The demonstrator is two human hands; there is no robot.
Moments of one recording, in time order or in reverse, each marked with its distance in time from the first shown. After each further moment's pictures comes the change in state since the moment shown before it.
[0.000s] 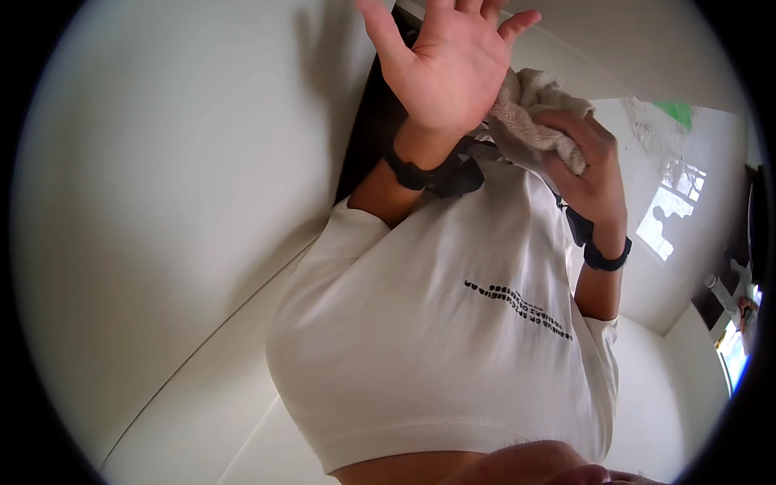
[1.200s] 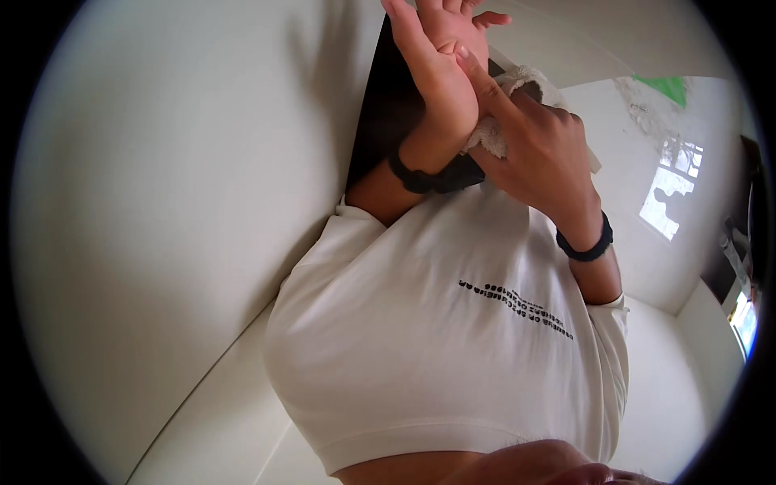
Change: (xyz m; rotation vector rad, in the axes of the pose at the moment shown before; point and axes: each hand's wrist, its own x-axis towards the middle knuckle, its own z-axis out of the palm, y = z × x) left_hand -0.001 0.000 0.038 0.456 0.482 -0.035; right_hand 0.022 -0.067 0.040 -0.480 0.019 0.011
